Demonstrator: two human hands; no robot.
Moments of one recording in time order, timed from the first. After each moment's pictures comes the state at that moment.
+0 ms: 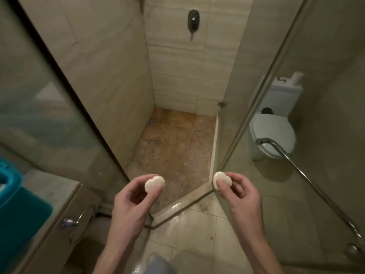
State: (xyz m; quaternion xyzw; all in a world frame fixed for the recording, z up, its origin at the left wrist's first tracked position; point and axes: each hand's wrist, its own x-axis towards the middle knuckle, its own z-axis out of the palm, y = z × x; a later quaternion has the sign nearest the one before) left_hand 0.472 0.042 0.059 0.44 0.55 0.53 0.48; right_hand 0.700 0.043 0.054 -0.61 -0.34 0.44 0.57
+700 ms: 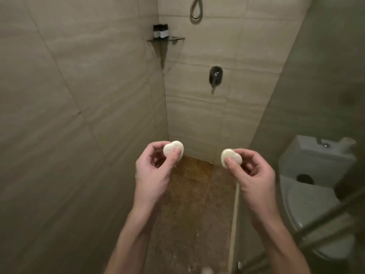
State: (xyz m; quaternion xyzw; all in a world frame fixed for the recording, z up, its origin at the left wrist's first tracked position) left_hand 0.503 0.487 0.158 0.43 0.51 0.64 0.38; right_hand 0.706 0.489 0.152 -0.49 -0.47 0.39 0.62
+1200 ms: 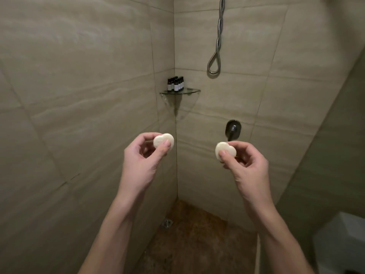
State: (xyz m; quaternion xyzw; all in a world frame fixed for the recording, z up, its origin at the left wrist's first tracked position) left_hand 0.464 0.772 0.280 0.47 0.50 0.68 0.28; right_hand 0.682 0.809 0.264 -0.39 -0.55 0.38 0.63
